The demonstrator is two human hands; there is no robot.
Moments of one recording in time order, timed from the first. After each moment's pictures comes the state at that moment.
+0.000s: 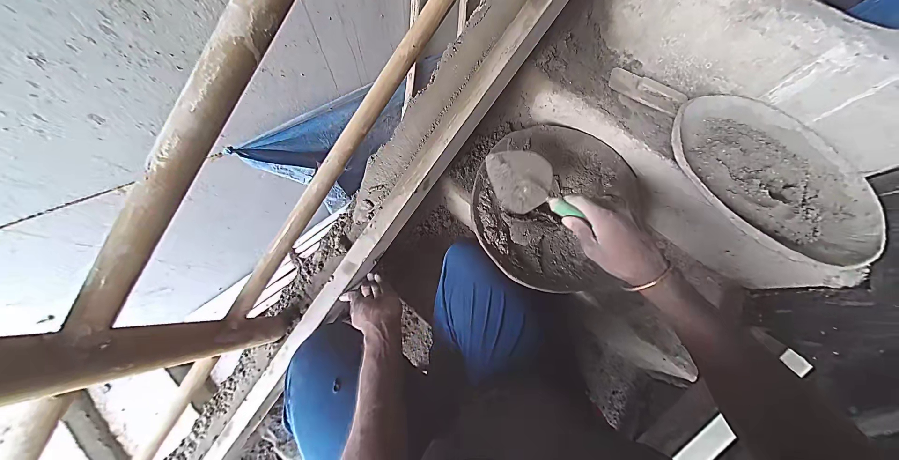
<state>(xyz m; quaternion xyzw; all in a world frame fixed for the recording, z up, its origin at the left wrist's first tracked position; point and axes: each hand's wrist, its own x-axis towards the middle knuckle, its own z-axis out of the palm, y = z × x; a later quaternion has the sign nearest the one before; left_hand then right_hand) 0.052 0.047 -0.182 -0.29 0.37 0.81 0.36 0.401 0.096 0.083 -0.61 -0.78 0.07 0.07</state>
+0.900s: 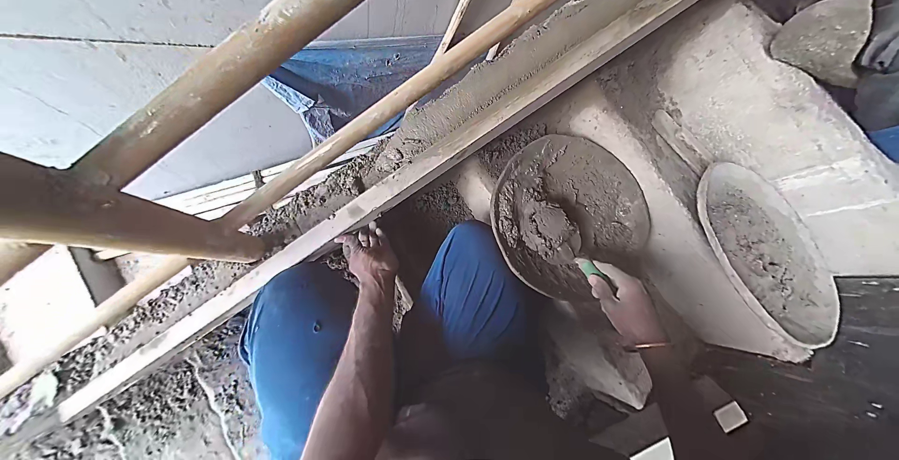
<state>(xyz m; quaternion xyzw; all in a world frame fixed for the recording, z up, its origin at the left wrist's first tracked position) 0.050 0.059 -0.203 -0.31 0.34 0.82 0.35 0.448 0.044 0.029 -0.69 -0.69 0.18 0.05</state>
